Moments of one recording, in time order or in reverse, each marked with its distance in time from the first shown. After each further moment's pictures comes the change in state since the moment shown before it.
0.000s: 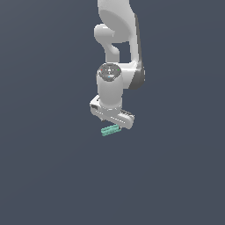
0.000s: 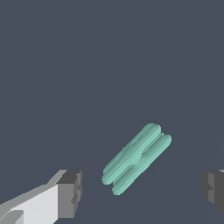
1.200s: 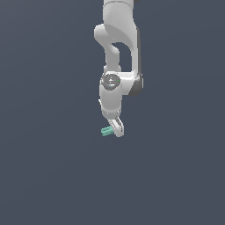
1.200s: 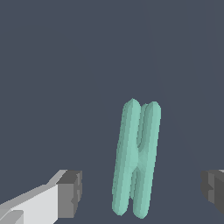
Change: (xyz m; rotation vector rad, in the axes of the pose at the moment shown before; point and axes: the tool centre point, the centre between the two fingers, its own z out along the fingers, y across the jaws) arm -0.020 0.012 0.050 -0.012 0.004 0.645
